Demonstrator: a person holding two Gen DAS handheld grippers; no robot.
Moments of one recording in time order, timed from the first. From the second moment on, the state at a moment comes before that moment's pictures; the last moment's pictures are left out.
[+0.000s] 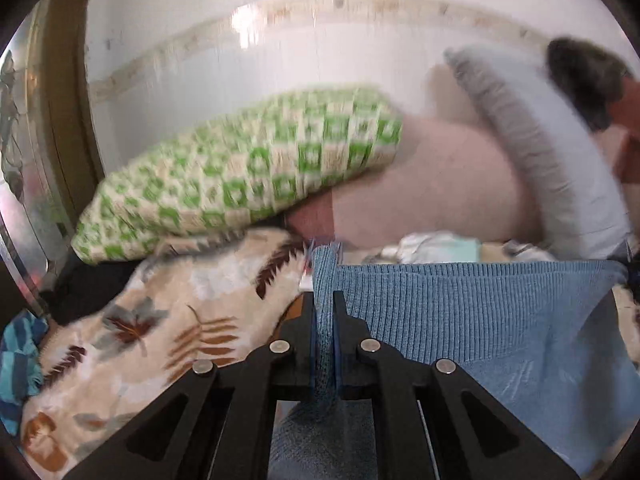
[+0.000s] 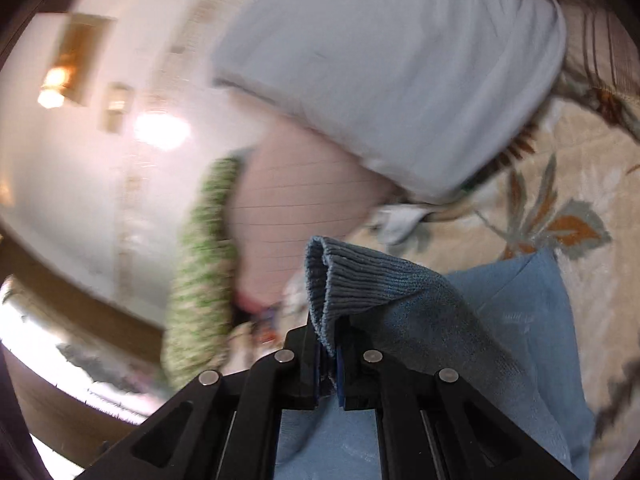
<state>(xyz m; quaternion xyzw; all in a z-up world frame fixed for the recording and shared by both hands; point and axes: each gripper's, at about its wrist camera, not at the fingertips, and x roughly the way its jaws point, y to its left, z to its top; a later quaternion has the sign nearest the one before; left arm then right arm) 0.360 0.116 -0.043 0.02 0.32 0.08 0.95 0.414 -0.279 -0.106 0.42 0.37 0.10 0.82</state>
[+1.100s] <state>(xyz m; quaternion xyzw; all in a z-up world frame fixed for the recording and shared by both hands) 0.239 0.163 -0.148 -0.14 0.43 0.13 0.88 0.471 0.092 -0.116 0.11 0.62 0.32 0.71</state>
